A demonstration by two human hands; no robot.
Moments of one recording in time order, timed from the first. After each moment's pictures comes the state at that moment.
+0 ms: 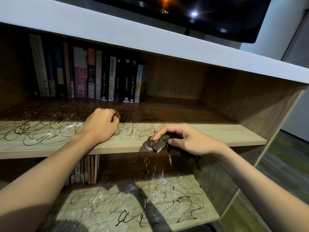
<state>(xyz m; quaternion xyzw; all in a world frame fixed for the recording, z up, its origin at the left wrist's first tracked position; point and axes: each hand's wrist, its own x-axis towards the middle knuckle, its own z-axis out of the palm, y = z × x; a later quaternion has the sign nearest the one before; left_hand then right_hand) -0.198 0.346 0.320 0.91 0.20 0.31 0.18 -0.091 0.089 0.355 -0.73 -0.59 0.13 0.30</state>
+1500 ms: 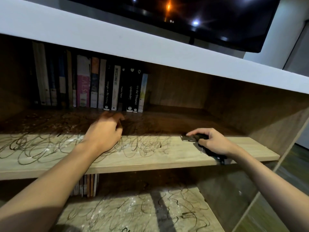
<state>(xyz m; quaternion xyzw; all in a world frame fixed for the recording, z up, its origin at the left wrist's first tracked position) -0.181 0.368 0.322 0.93 0.18 0.30 0.14 0.005 0.069 0.347 -0.85 -0.38 0.09 0.35</state>
